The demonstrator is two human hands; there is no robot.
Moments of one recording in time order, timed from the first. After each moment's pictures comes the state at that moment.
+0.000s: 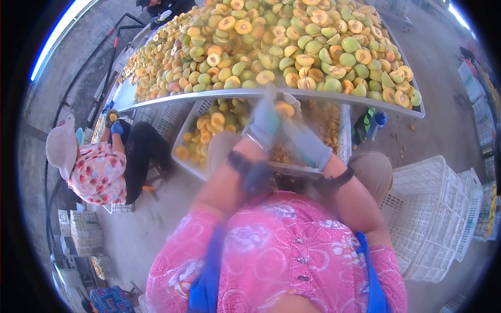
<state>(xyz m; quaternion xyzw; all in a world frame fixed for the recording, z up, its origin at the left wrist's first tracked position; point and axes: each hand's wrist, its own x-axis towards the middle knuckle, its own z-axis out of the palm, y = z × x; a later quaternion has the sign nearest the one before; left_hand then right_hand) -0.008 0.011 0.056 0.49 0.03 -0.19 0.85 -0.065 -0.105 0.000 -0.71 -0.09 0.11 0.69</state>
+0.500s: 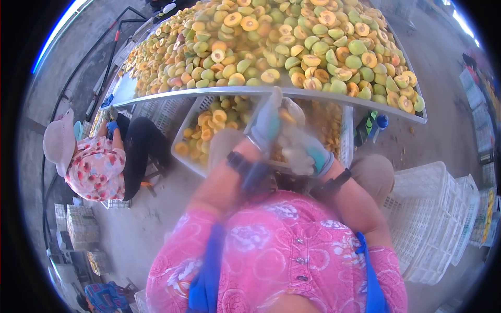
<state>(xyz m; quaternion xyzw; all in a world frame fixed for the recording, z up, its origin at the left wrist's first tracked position) -0.007 0.034 0.046 0.53 -0.11 -0.20 0.81 -0.078 -0.101 0.017 -0.19 -0.04 0.45 0.87</state>
